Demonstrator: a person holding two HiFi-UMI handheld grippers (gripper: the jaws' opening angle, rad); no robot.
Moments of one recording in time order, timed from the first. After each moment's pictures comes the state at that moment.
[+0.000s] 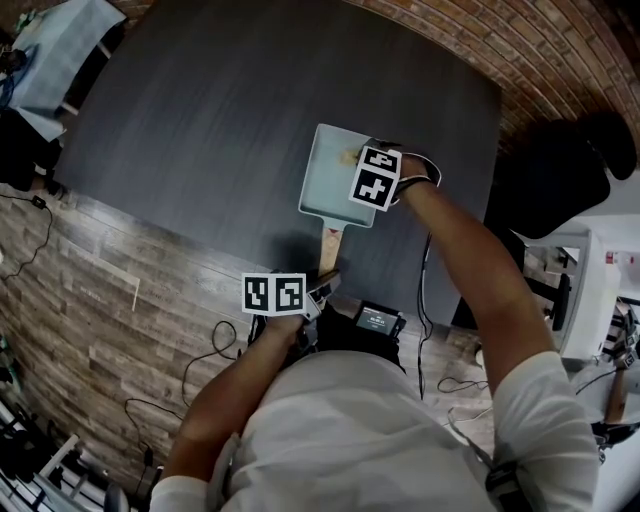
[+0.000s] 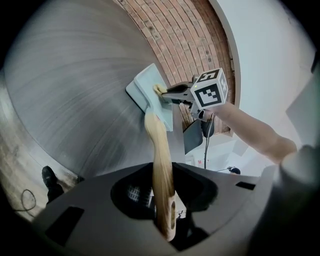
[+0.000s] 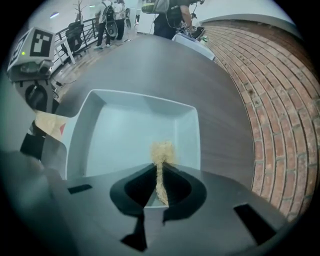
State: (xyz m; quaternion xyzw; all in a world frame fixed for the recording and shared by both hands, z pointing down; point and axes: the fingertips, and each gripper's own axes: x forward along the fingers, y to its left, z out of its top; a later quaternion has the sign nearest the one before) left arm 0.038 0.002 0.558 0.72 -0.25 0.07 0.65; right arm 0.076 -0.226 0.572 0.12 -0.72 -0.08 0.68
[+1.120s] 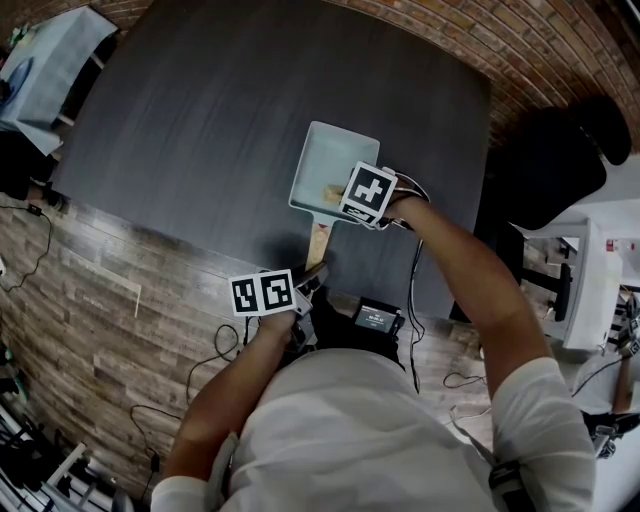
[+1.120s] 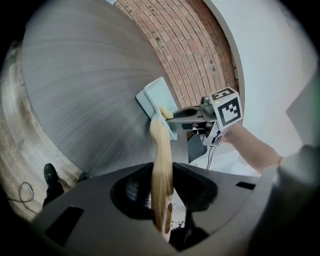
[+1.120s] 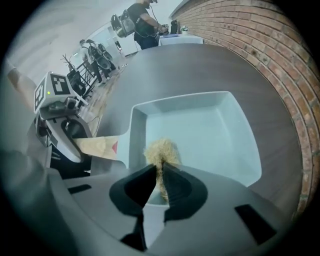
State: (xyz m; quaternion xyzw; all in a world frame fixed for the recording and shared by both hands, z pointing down) left arm 0.026 -0.007 0.558 0.70 -0.30 0.05 0.65; right arm 0.070 -0.135 0.576 0.08 -0.76 0.16 0.63
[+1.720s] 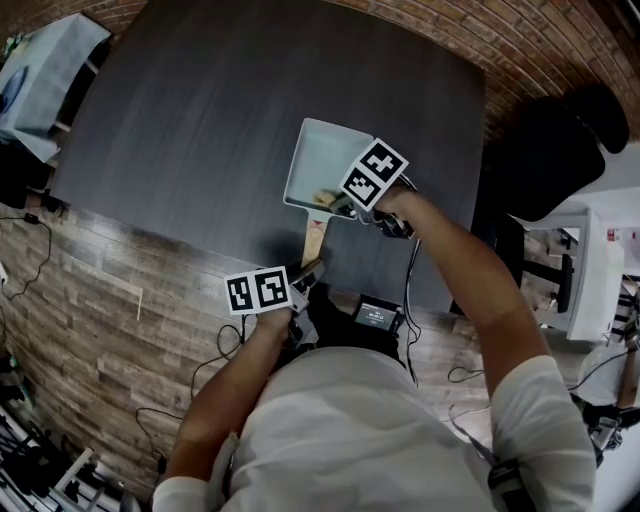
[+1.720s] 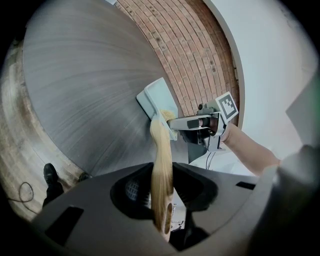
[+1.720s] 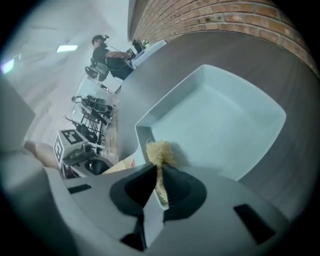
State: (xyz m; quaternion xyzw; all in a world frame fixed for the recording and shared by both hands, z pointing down) left arm 0.024 -0.007 0.559 0.70 -0.30 0.04 0.65; right arm 0.057 -0.115 0.572 0.11 -0.75 0.41 0.50
